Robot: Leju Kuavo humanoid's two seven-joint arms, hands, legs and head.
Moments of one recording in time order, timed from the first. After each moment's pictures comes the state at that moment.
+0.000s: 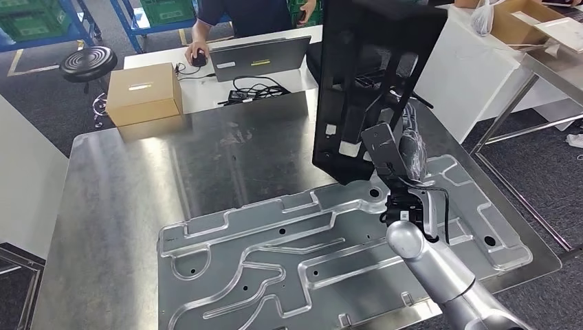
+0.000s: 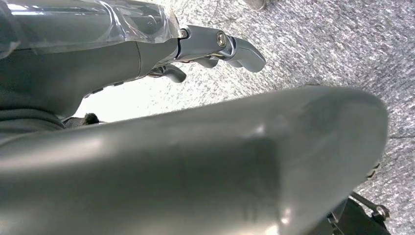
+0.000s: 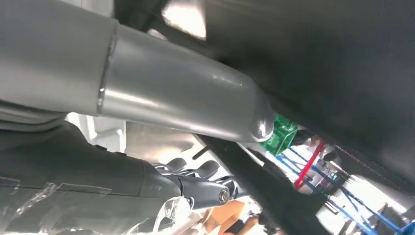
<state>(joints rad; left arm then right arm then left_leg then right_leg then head) -0.14 0.00 -1.13 -0.23 0.57 0.27 0.04 -0.94 -0.09 0.83 -1.46 0.45 -0.58 0.46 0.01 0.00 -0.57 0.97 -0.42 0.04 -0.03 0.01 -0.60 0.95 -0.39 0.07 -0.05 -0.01</state>
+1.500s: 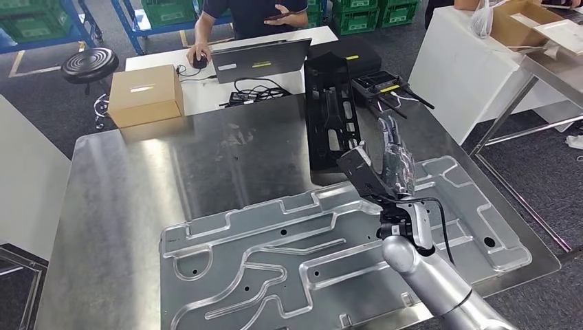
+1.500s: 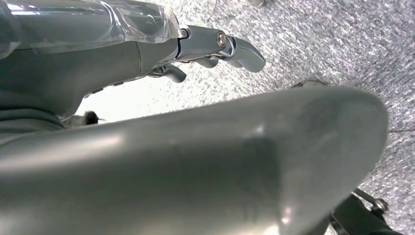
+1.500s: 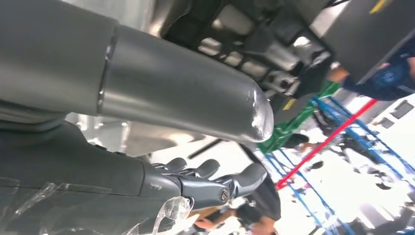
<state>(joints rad) -0.15 0.00 -1.13 -0.23 0.56 0.25 0.04 -0.89 -0.11 0.85 -1.46 0.60 -0.46 0.44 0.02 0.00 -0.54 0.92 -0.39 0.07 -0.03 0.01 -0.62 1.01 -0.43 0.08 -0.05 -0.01</state>
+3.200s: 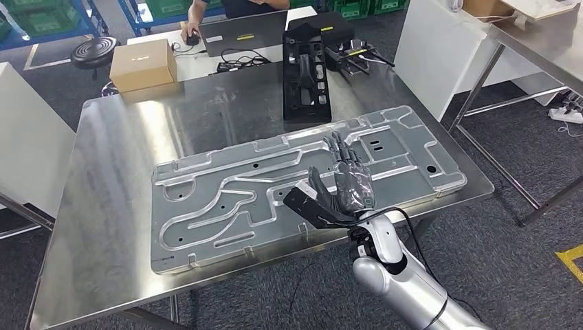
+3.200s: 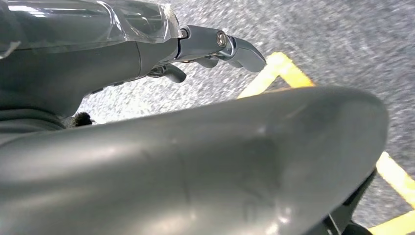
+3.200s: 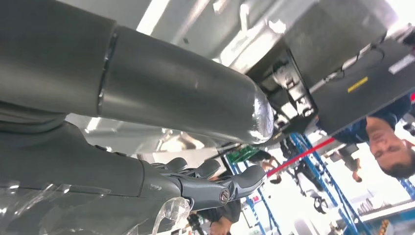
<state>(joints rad) -0.16 0.01 -1.10 -0.23 0.58 0.24 0.03 -0.86 -0.03 0.98 -1.49 0.77 -0.31 0.43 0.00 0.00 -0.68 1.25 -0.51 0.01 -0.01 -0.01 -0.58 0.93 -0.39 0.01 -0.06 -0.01</state>
